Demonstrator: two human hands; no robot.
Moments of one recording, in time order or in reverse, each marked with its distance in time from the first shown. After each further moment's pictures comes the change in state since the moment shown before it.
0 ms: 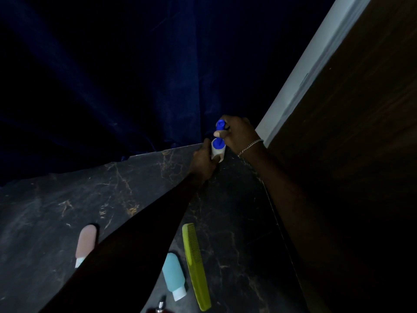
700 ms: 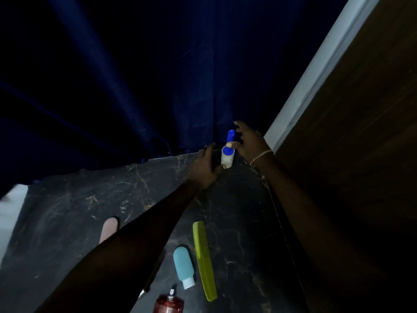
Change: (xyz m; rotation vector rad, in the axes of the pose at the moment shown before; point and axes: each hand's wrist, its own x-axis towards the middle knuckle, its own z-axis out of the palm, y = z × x) left_hand -0.040 0.008 -0.046 0.240 -0.041 -0.002; right_hand -0.021 -0.008 -0.016 0.030 -0.050 0.105
